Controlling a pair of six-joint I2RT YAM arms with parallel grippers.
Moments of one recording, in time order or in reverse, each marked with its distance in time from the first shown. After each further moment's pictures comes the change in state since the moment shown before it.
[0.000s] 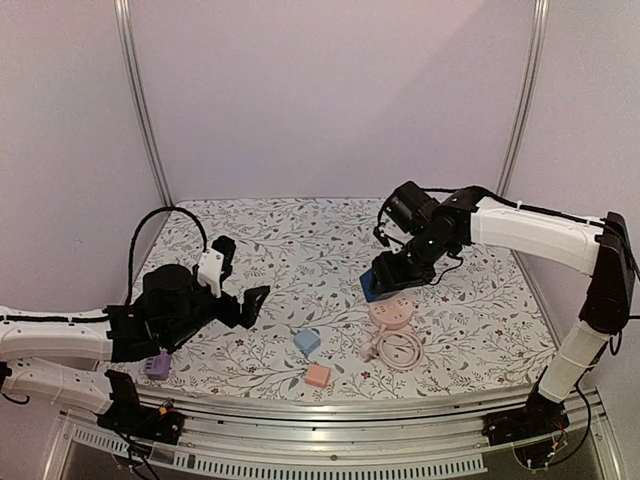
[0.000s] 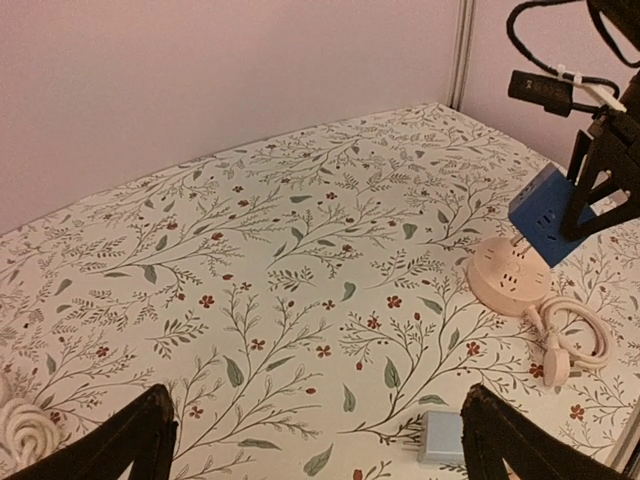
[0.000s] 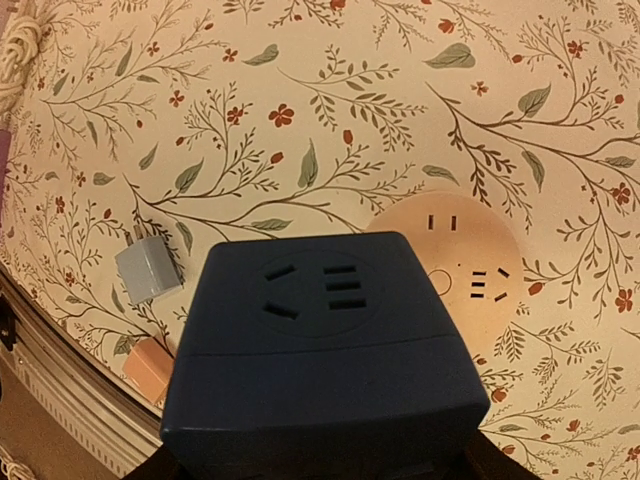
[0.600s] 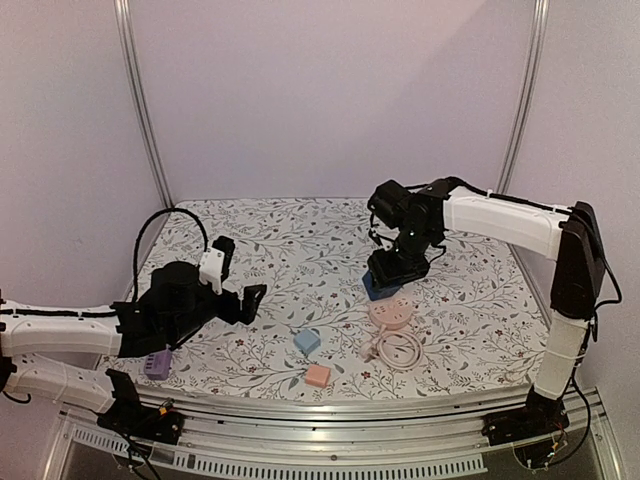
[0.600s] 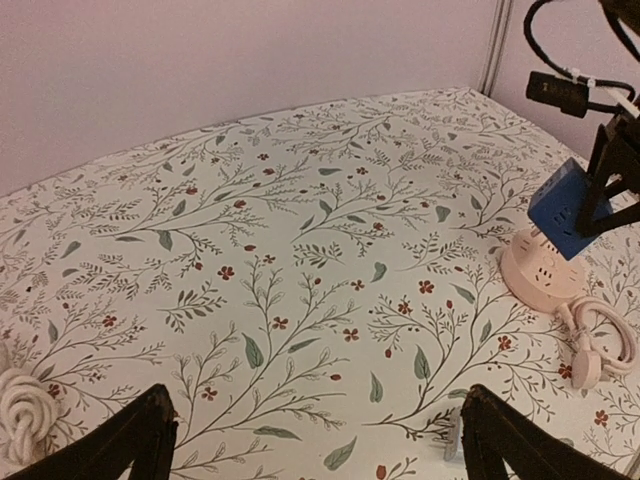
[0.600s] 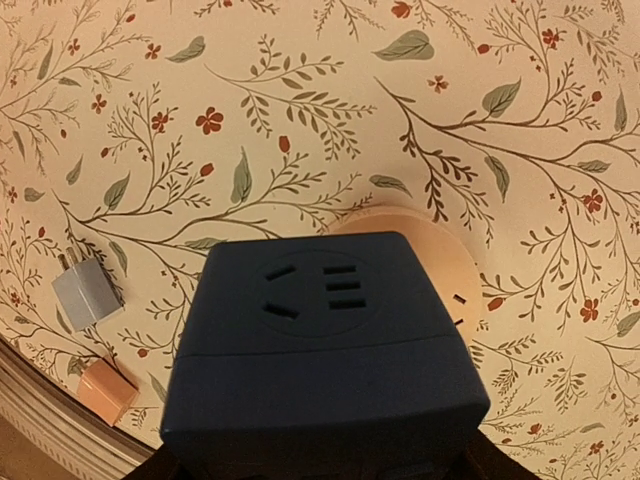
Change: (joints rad) left arm 0.076 0.077 -0.001 0.002 0.016 -0.056; right arm -0.027 0.193 0.208 -0.169 0.084 -0.048
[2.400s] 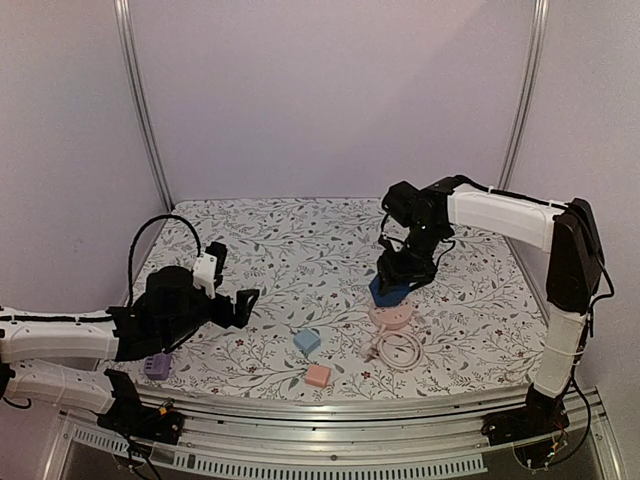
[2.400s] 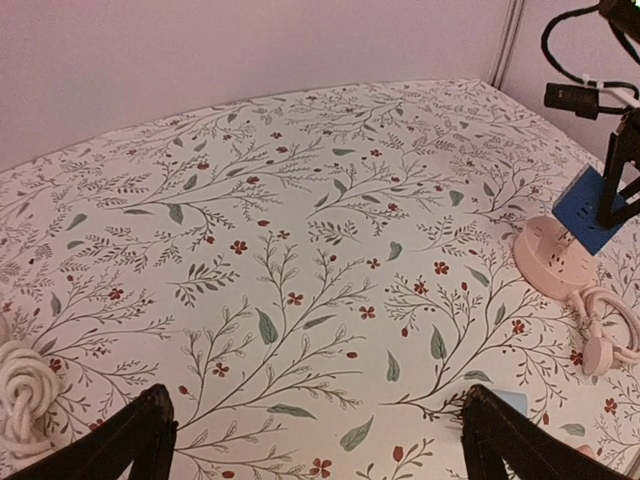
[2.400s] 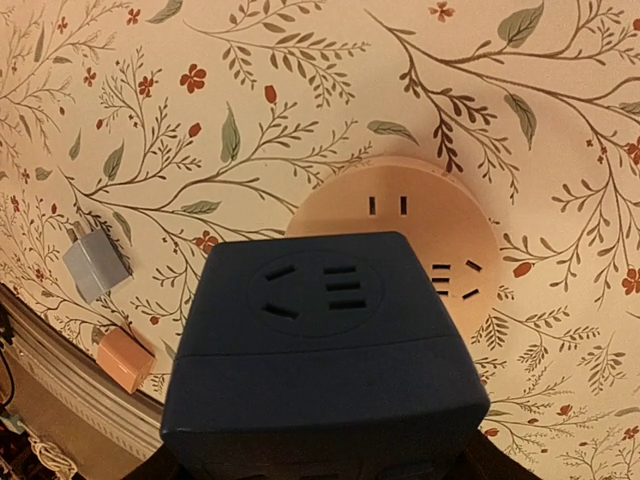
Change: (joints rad) left arm 0.049 -0.041 -0.056 -0.008 0.039 -0.026; right arm -0.092 0.034 -0.001 -0.063 -0.196 -0.011
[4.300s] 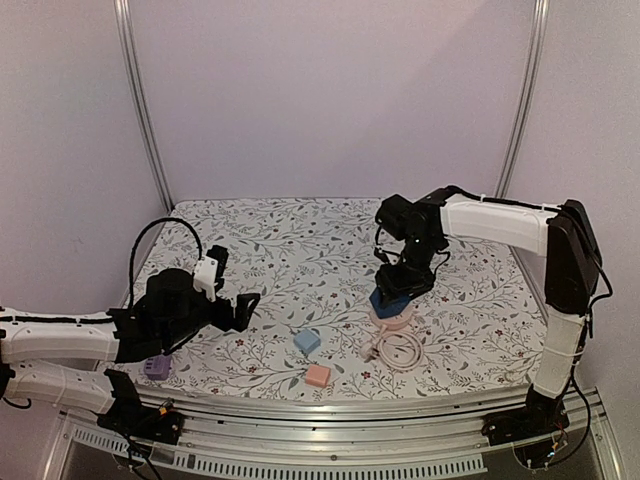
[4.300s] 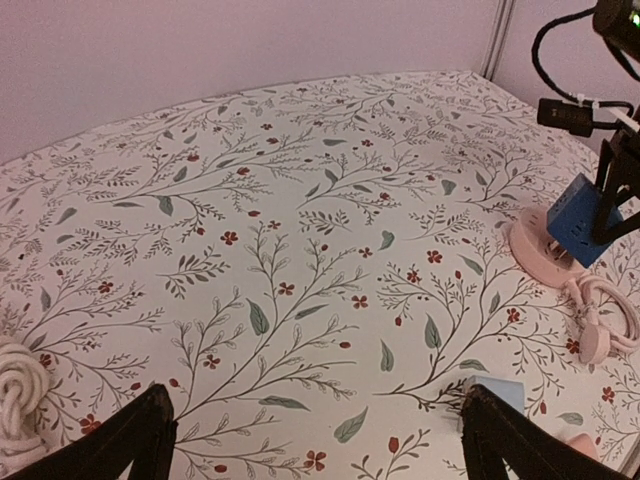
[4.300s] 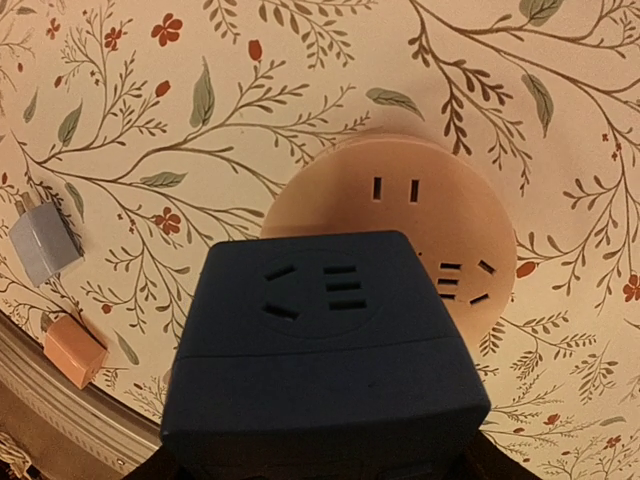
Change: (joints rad) left arm 0.001 0.000 -0.018 0.008 0.029 0.000; right arm 0.042 0.006 -0.059 0.023 0.064 -0.055
